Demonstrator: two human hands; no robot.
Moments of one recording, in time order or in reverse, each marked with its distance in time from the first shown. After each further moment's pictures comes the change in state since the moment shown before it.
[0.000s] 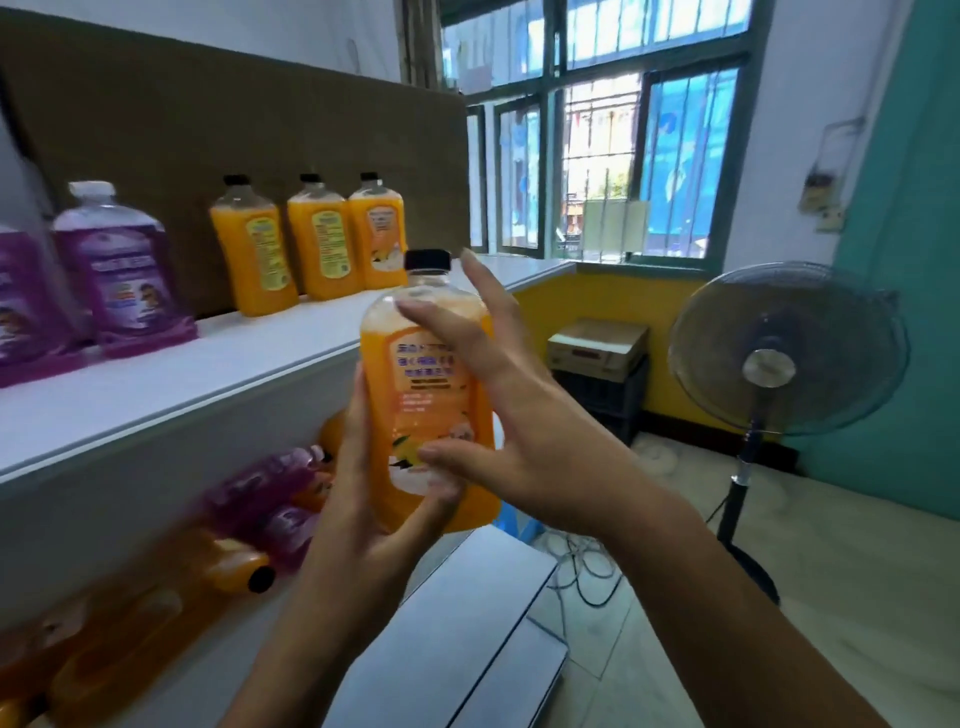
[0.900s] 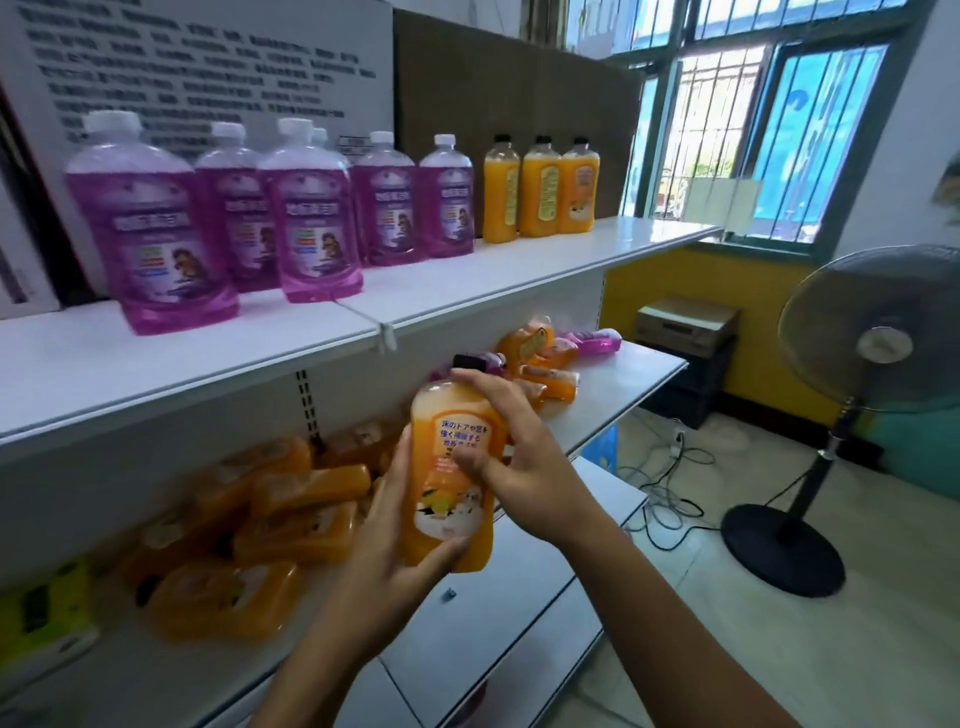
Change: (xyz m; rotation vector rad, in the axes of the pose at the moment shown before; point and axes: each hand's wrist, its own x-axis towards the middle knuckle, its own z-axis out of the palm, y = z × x) left_hand -0.238 0.036 -0.254 0.242 -0.022 -0.265; right_hand -0.022 -0.174 0.274 0.433 0.040 0.161
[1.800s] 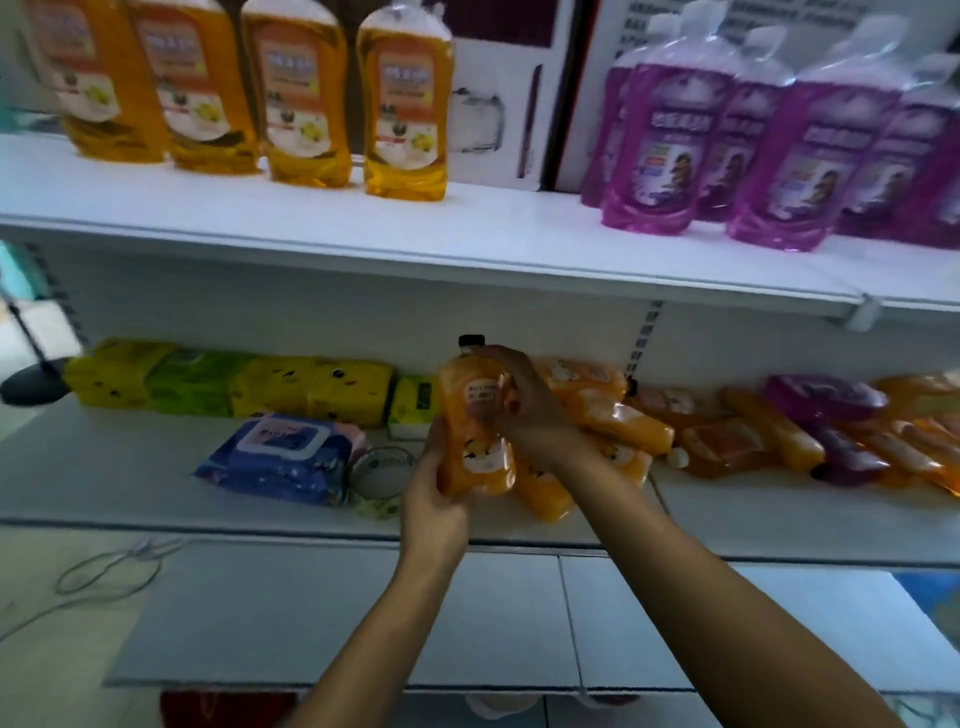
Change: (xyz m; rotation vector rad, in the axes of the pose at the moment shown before) left_hand -0.127 -0.090 -0.117 -0.265 1.075 -0.411; right_hand 0.067 0.026 0.294 0.125 -0.637 0.015
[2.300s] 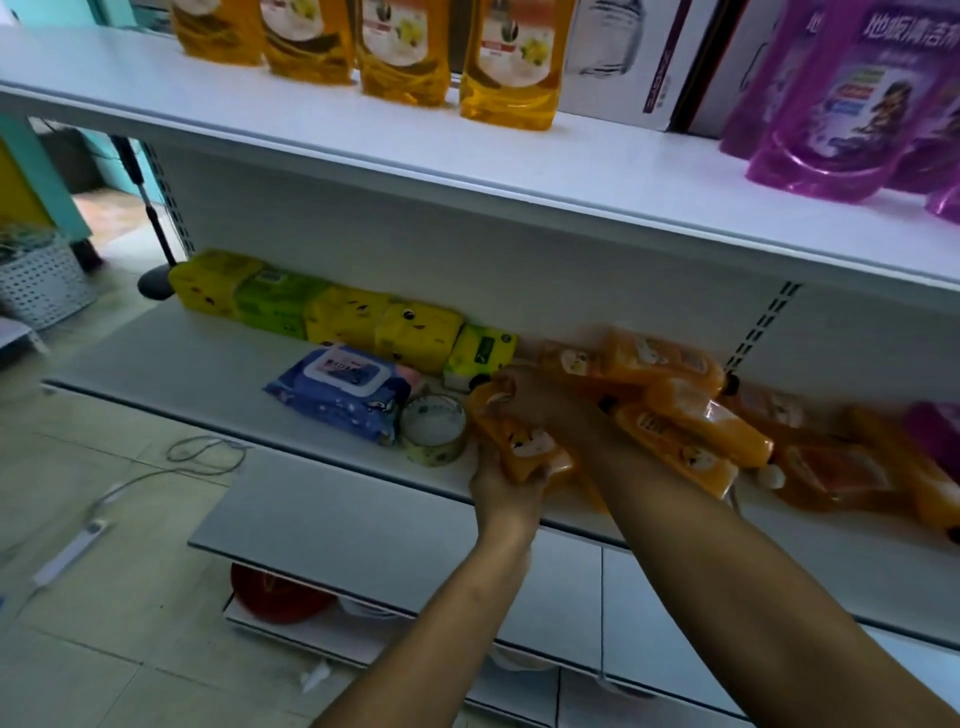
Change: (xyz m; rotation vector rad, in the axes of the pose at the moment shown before) left_hand 0.020 -0.058 0.030 0.062 0.235 -0.277; right_hand 0.078 0.067 0.062 -0.503 -0.500 0.231
